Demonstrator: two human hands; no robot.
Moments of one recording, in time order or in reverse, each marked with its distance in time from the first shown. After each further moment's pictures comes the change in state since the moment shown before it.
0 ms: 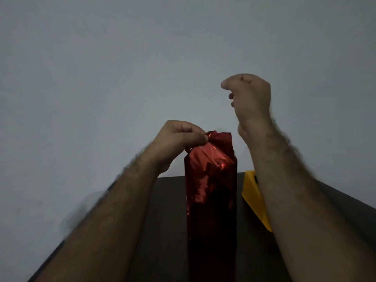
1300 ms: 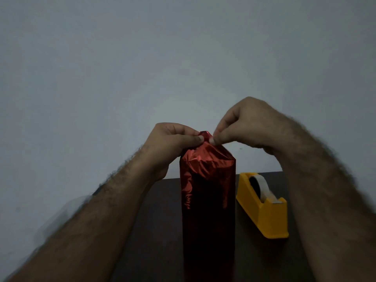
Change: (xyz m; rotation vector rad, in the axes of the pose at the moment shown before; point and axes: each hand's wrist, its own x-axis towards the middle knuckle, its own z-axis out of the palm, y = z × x) left_hand -0.007 0.002 0.015 -0.059 0.135 -0.101; right_hand -0.031 -0.030 -0.043 -0.834 -0.596 0.141
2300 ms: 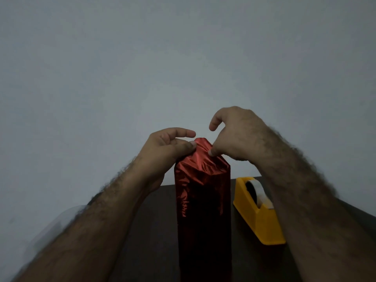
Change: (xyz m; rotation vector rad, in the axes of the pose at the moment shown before) left_hand 0.002 -0.008 0.000 -0.016 -0.063 0.055; right_hand 0.000 -0.009 0.012 -0.188 0.084 0.092
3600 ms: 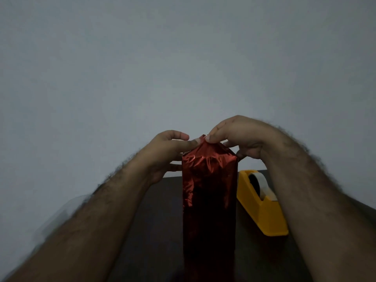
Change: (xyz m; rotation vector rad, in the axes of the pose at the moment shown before) left_hand 0.003 -0.009 -0.004 -0.035 -0.023 -0.322; right_hand 0.043 0.039 0.031 0.573 -0.372 0.147
